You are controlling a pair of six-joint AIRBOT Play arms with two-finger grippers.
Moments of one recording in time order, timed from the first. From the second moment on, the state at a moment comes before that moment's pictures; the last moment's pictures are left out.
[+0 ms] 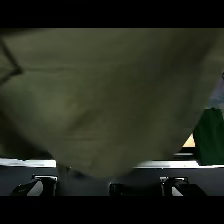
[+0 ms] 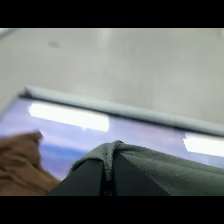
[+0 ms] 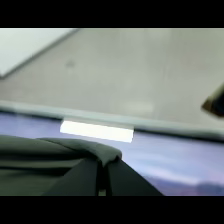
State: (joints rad) left arm 0.29 -0.88 1.89 1.33 -1.22 -1.62; right arm 0.05 -1.04 2.06 -1.32 1.19 1.50
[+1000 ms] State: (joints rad) left arm 0.06 -1.78 1.57 1.21 -0.74 -1.47; right arm 0.05 -1.95 1.92 -1.46 1.13 1.66
